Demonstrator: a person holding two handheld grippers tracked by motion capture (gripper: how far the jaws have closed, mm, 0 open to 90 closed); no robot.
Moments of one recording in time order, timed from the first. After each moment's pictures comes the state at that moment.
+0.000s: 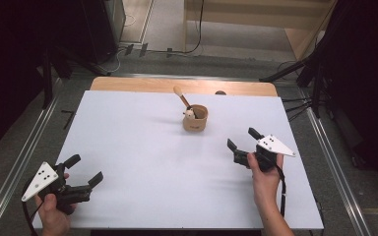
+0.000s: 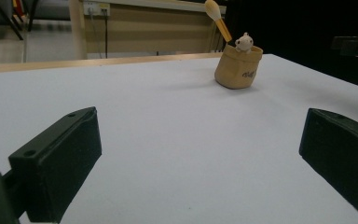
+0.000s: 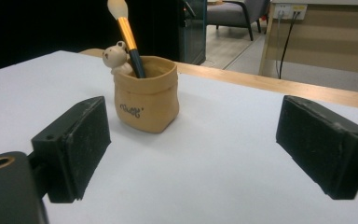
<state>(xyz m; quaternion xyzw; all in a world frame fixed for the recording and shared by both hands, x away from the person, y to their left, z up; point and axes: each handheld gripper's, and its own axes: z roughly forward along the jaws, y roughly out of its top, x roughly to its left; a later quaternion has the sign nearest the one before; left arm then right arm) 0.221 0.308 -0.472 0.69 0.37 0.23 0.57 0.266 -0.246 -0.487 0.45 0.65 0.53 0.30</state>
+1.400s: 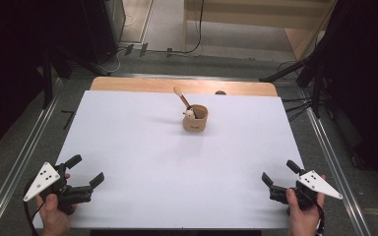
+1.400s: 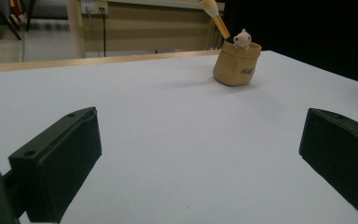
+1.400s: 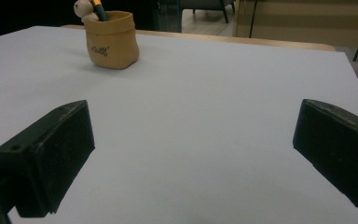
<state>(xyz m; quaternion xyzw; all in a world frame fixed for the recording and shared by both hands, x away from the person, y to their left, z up) 0.220 0.306 -0.472 0.70 0.37 0.23 0.57 0.169 -0.326 -0.511 0.50 0.64 0.50 0.31</state>
